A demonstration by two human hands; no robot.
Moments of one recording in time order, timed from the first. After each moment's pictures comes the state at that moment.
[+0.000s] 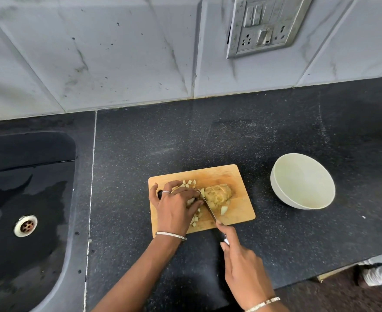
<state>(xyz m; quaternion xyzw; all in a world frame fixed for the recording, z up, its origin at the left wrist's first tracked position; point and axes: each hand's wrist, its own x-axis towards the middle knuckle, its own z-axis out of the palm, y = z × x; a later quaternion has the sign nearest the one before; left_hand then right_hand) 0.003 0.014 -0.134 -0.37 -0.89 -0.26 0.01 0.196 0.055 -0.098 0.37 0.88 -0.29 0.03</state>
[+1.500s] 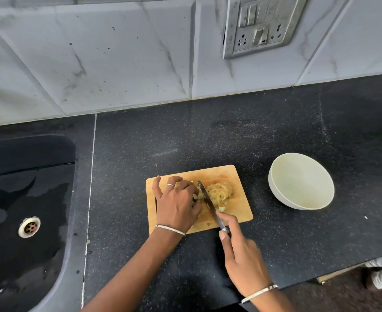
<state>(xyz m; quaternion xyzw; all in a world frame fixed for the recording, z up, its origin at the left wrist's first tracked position) 0.006 0.027 -0.113 -0.41 -0.90 -0.11 0.01 0.188 0.080 -0.098 0.33 0.88 -0.34 -0.02</state>
